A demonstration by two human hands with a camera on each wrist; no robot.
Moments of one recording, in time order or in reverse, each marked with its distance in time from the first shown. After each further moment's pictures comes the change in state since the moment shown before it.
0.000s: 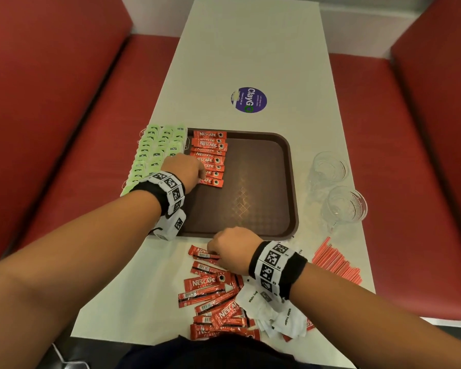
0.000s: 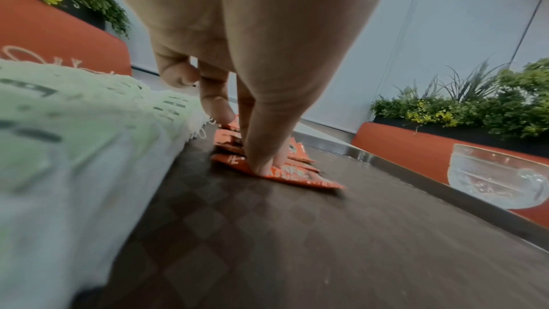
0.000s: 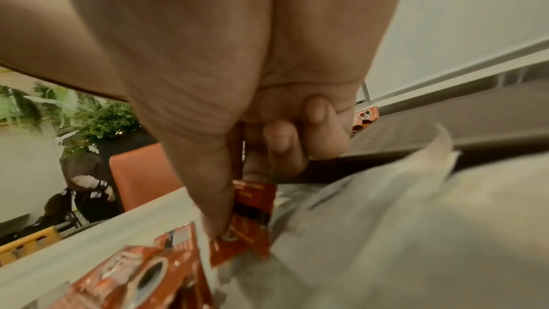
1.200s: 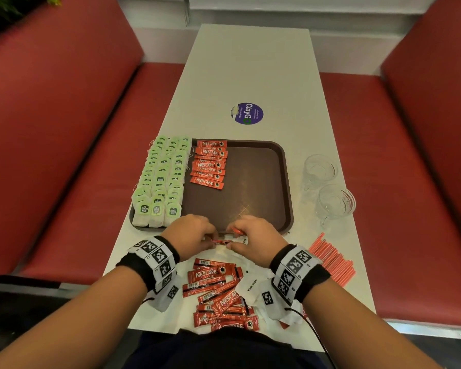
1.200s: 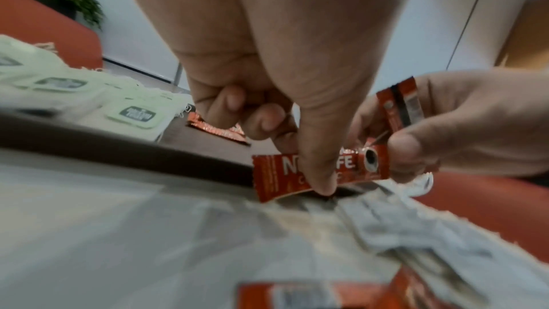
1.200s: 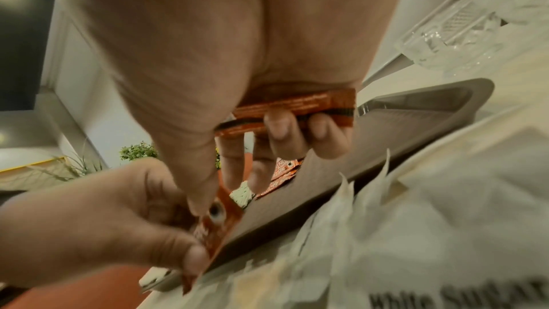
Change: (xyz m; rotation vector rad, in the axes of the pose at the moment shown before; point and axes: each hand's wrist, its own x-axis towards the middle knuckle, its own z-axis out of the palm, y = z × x) left_hand -0.144 0.030 0.037 -0.250 -0.049 0.361; right_hand -0.052 0.014 0.013 0.451 0.457 0.188
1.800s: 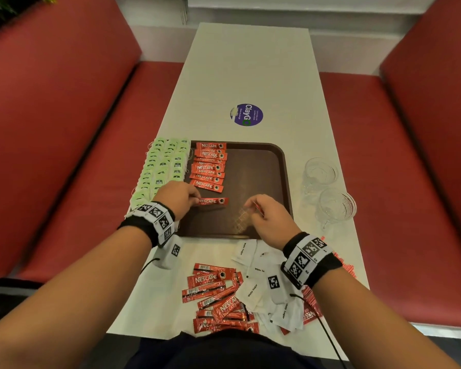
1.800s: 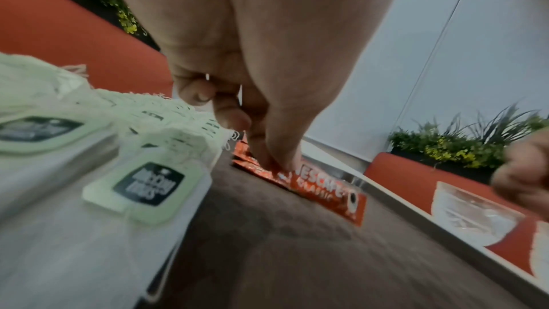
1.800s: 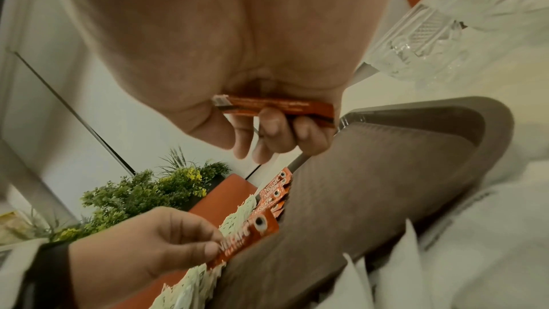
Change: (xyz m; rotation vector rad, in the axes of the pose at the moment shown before) left_hand 0.055 -0.048 -0.045 -0.023 0.122 -0.375; right_hand 0.014 0.014 -0.033 0.294 0.225 0.166
